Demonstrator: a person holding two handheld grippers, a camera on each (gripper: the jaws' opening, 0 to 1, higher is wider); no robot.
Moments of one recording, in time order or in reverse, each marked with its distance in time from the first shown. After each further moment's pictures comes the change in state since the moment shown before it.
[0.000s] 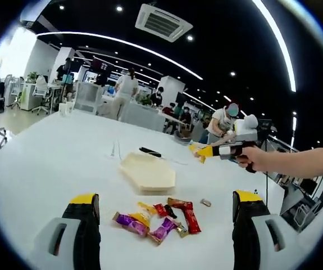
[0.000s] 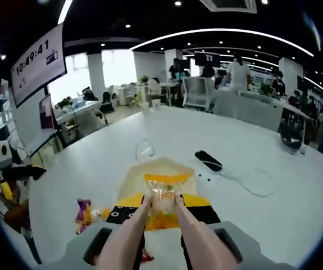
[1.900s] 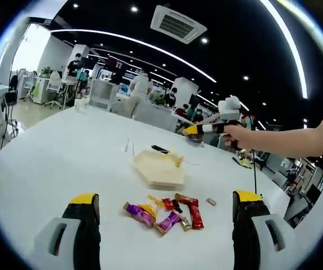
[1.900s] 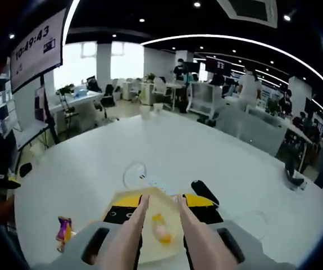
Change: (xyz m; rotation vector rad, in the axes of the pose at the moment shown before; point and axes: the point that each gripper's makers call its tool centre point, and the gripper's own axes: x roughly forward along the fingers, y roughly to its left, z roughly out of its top) left arm -0.029 0.011 -0.001 -0.041 -0.010 0.096; right arm 0.072 -0.010 0.075 -0.171 0.016 0.013
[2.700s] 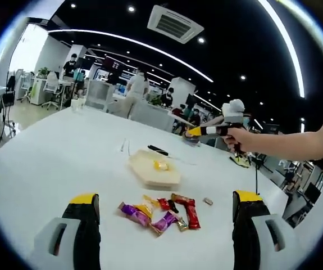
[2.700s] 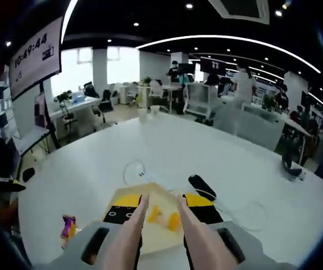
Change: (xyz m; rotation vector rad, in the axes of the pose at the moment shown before) left arm 0.004 -0.015 -0.002 0.001 -0.010 -0.025; right arm -0.032 -0.003 -0.014 0.062 -0.027 -0.011
